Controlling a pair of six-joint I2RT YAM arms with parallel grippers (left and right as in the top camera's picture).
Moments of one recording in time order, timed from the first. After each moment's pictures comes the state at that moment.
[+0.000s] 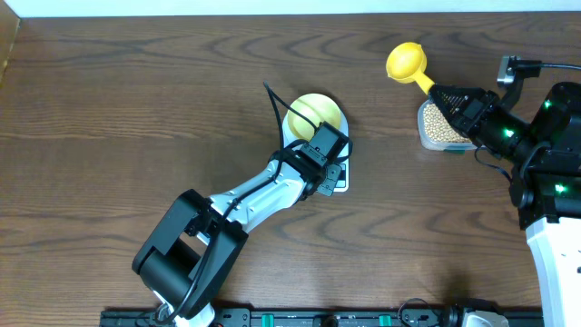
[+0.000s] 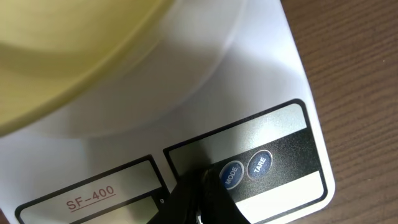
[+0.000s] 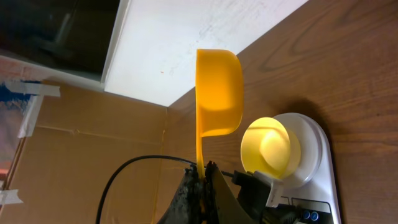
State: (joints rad) left arm -0.70 1.84 1.08 -0.40 -0.06 -0.27; right arm -0.10 1.13 1.02 -0.27 -0.78 0.83
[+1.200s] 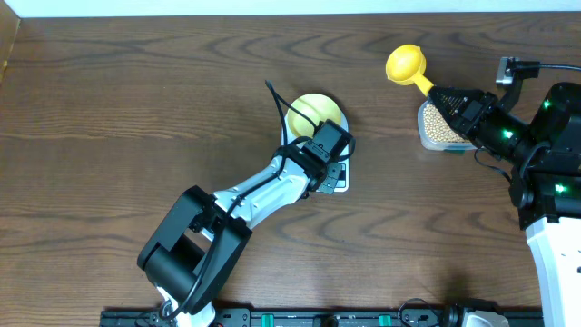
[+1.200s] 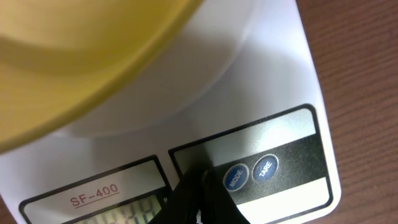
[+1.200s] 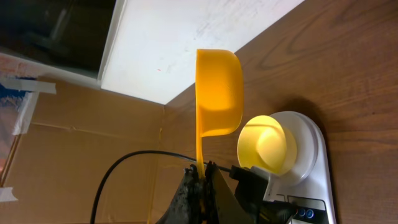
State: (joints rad) left arm -0.70 1.88 1.12 -0.46 -0.08 -0.31; right arm -0.10 1.14 1.02 -0.29 -0.78 0.81
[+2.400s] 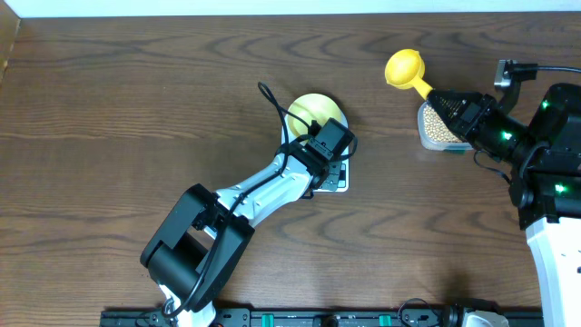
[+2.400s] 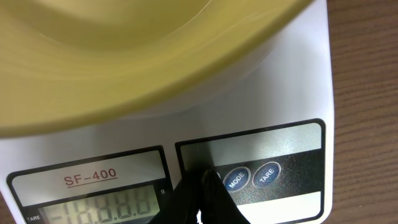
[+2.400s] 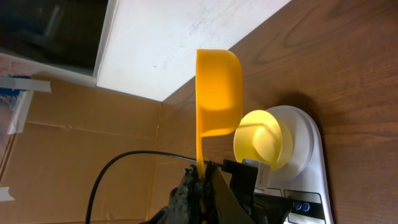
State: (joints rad) left arm -0.70 1.90 1.15 -0.51 -0.08 -0.49; right arm -0.10 1.14 1.02 -0.32 -0.78 0.79
